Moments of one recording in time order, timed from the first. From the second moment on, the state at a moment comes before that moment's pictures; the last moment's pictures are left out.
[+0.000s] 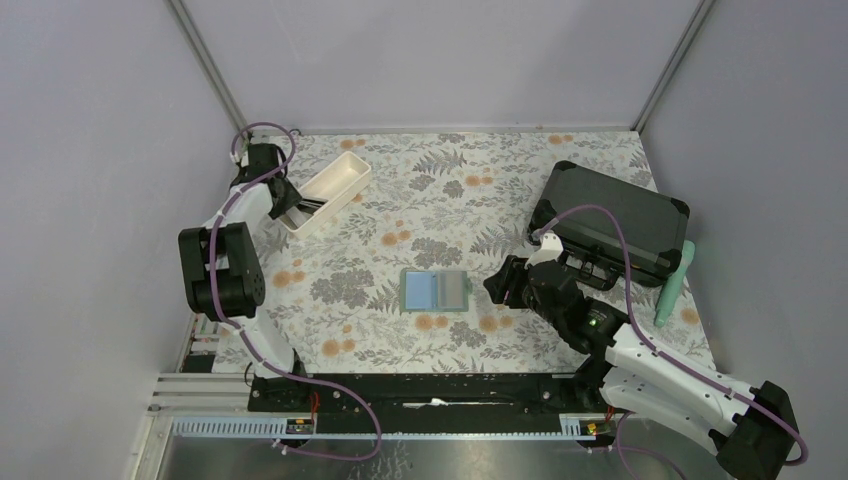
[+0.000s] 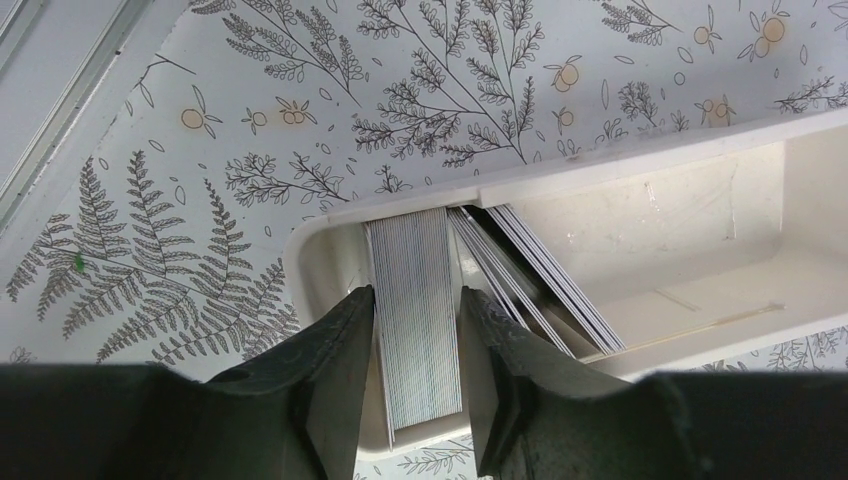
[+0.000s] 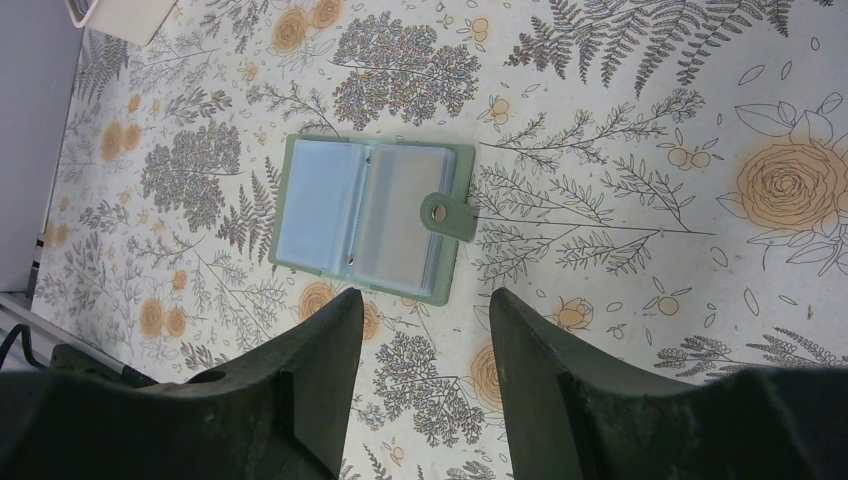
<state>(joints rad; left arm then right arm) 0.13 1.80 1.29 -0.40 -0.16 -0.53 0.80 0.76 0.46 -0.23 0.24 0.71</state>
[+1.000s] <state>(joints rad) 0.15 1.68 1.23 -0.40 -0.17 -0.52 0.80 0.75 0.45 -0.23 0.22 0.71</state>
